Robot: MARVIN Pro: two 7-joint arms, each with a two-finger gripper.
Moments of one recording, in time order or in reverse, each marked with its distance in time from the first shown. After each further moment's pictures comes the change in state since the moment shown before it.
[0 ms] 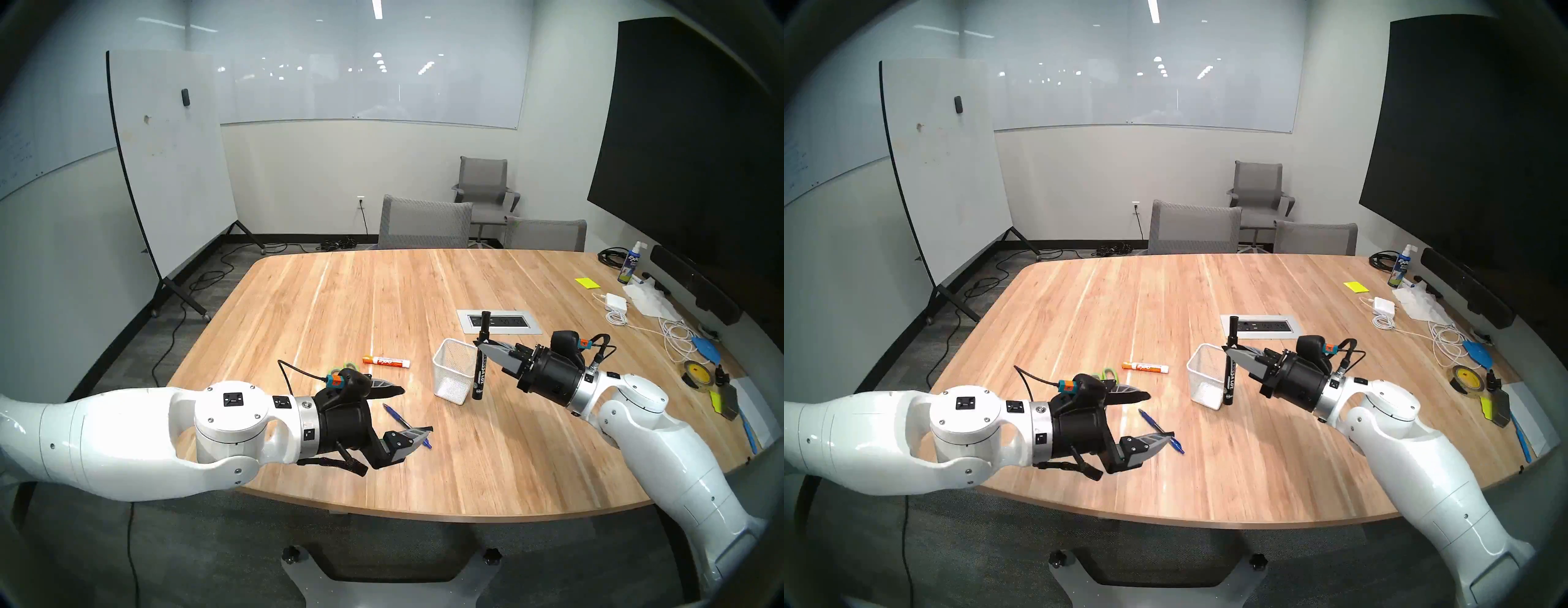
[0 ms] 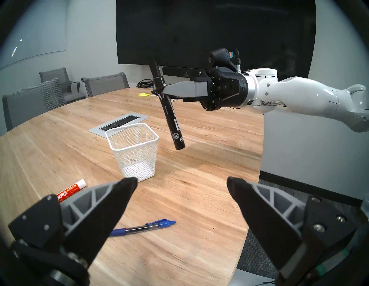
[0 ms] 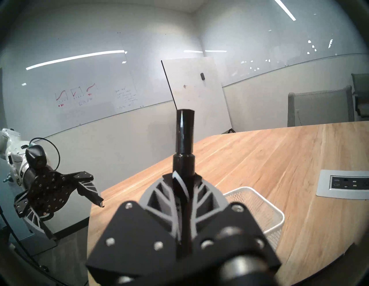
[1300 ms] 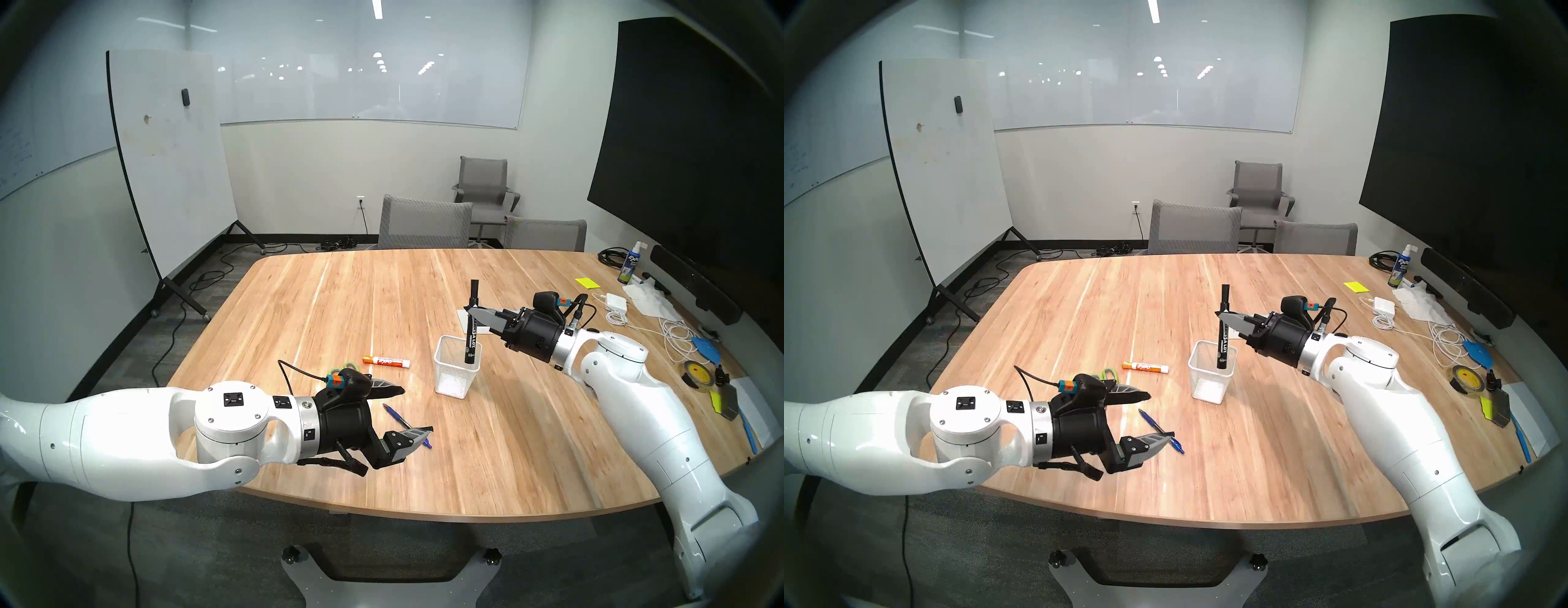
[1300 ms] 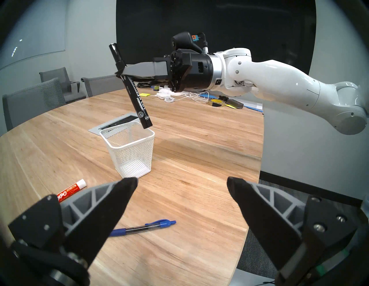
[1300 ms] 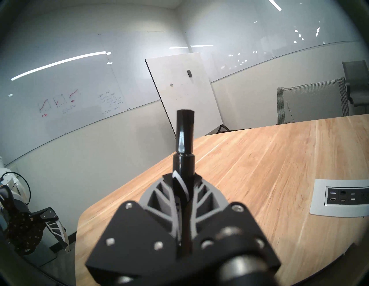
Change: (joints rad) left arm 0.000 -0.001 0.001 0.000 0.000 0.000 0.001; right arm 0.251 -0.115 -0.029 0.155 -0.041 0.182 -0.006
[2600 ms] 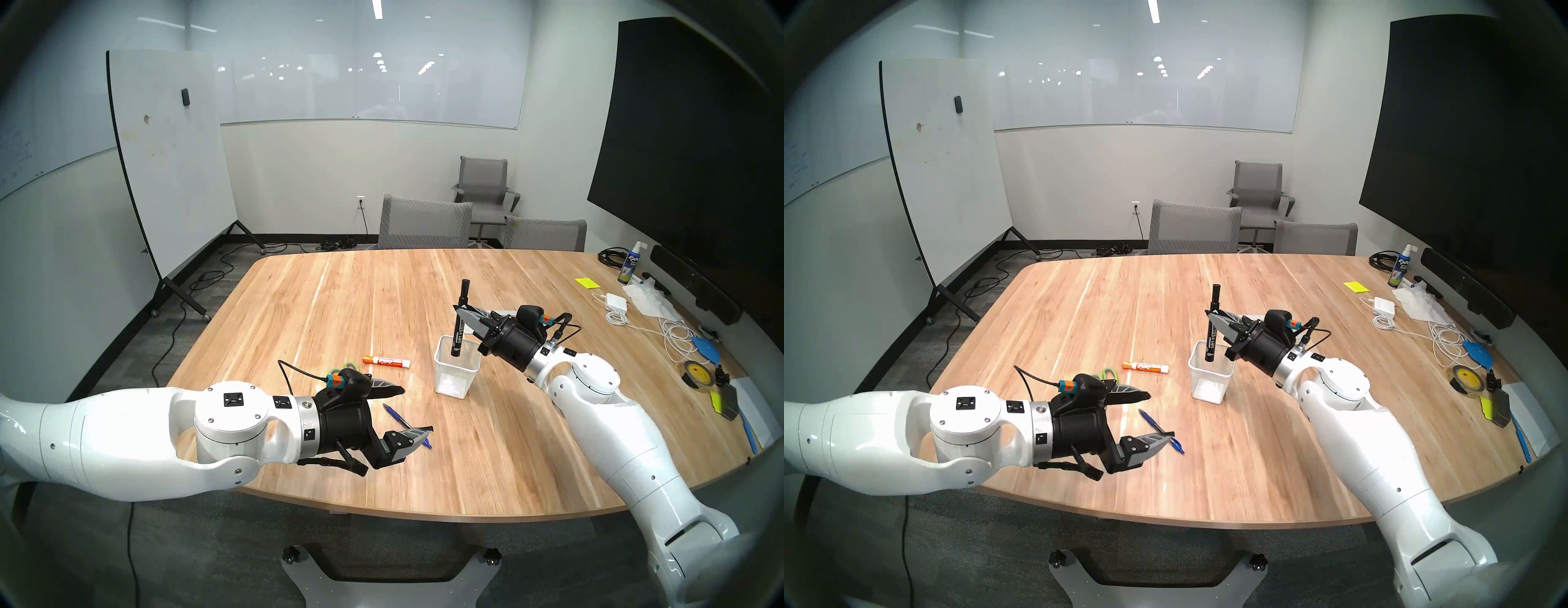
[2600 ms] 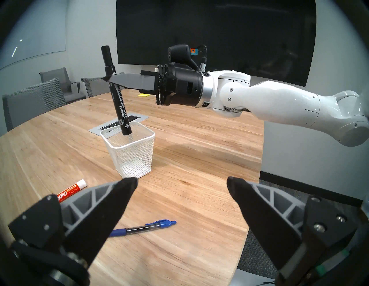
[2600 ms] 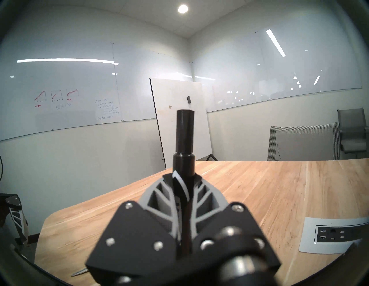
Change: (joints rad) left arm 0.000 0.000 0.000 0.000 0.001 -0.001 0.001; right arm -0.040 -0.117 -0.039 0.076 -0.203 -0.385 -0.036
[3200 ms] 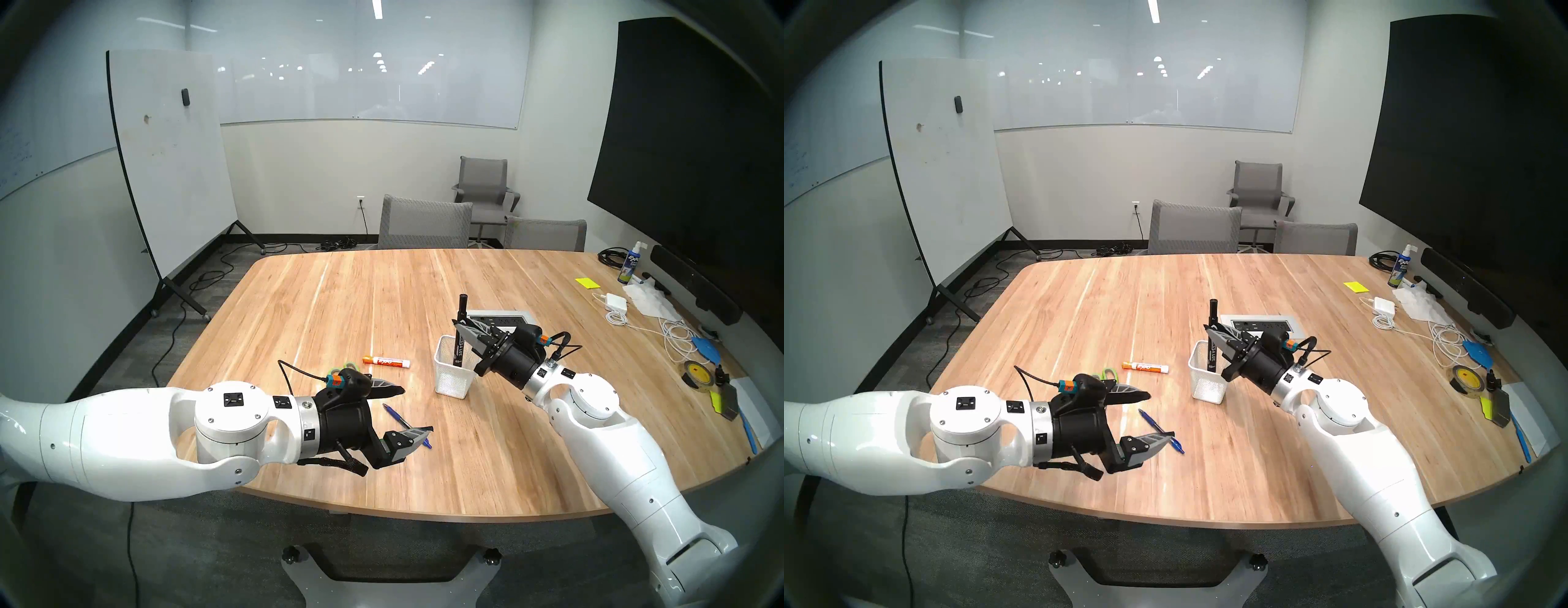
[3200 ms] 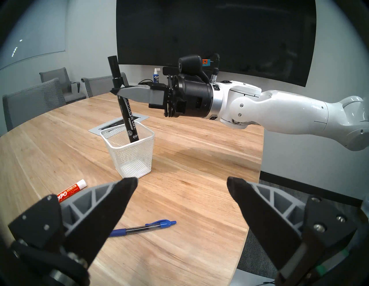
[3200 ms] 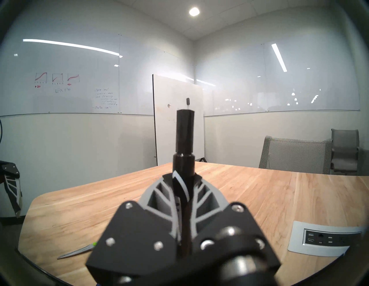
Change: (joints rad) left arm 0.000 0.000 0.000 0.000 0.000 0.000 0.000; right arm -0.091 0.008 0.006 -0.053 -0.108 -0.102 -0.040
